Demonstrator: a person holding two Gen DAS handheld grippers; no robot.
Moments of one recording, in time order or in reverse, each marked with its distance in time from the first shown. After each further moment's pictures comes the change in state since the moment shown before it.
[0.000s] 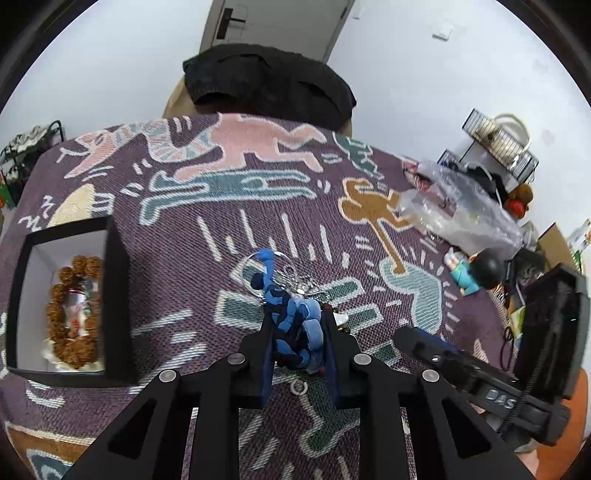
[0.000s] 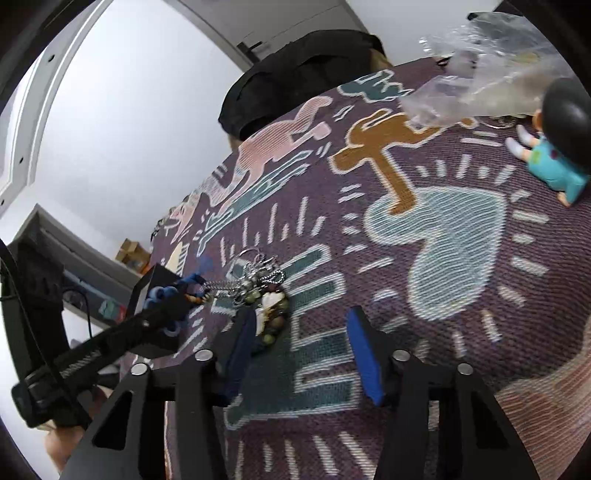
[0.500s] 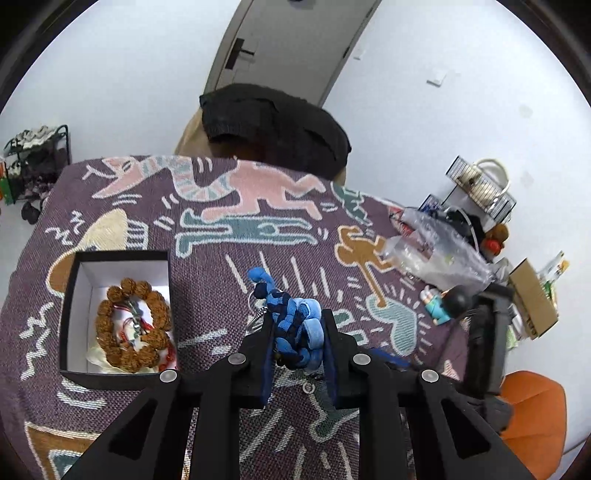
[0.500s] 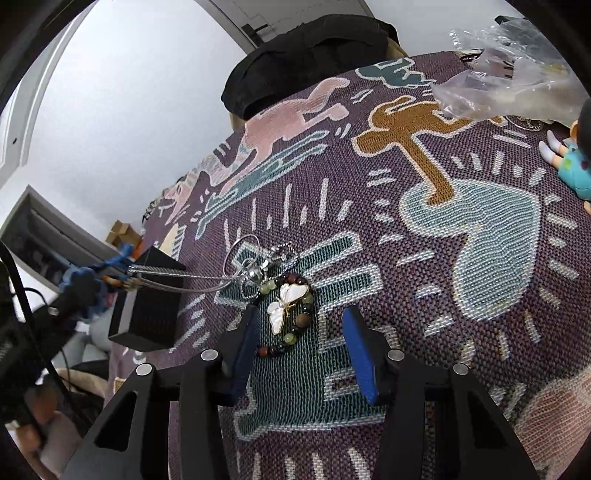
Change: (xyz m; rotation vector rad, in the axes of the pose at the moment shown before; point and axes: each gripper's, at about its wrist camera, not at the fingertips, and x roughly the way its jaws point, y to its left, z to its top) left arm -0.065 0.027 0.006 -0.046 -0.130 -0.079; right arm 0.026 0.026 -0.001 -0.040 0.061 -0.050
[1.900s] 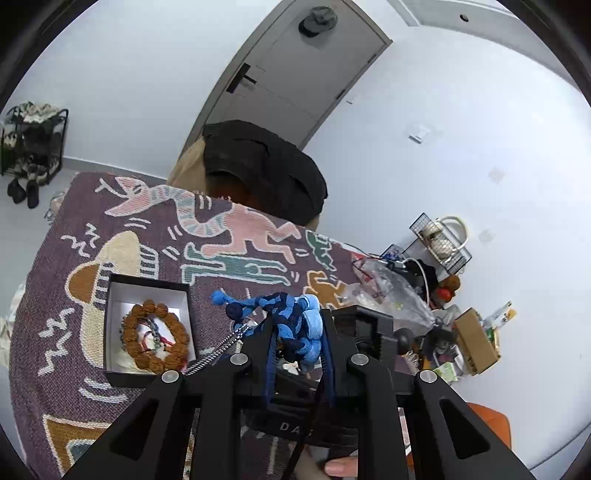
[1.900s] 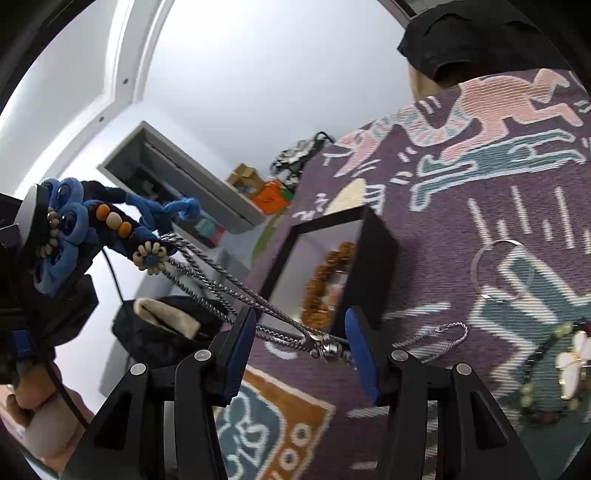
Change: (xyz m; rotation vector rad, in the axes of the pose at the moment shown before) left arm -0.082 0.035 0.023 -0.124 -0.112 -0.162; right arm 0.058 0.145 -0.004 -0.248 0.126 0.509
